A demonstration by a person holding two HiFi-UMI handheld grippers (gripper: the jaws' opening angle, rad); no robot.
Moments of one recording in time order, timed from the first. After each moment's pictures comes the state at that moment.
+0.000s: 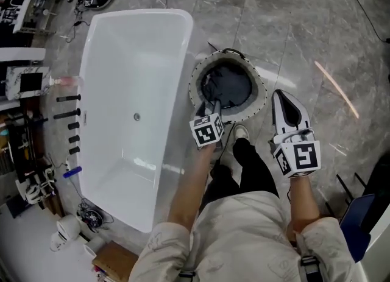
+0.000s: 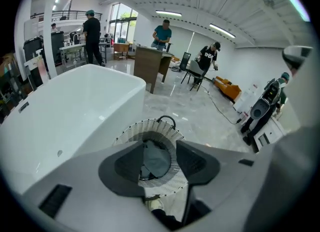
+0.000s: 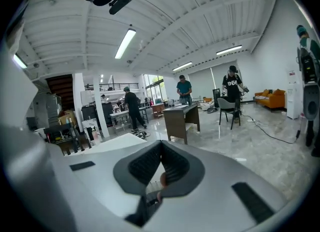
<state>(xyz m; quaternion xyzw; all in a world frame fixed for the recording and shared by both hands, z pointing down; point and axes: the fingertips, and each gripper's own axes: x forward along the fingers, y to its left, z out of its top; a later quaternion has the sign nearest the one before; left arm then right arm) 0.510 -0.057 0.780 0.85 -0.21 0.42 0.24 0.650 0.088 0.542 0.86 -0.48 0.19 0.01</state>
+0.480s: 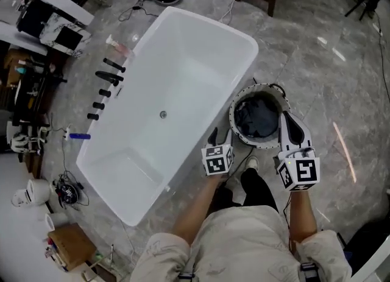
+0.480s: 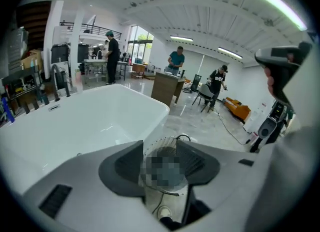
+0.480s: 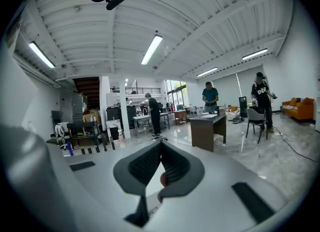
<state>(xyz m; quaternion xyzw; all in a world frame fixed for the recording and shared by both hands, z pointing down) 0.355 -0.118 0.664 0.87 -0.30 0.32 0.24 0.519 -0.027 0.454 0.80 -0.58 0.13 0.02</state>
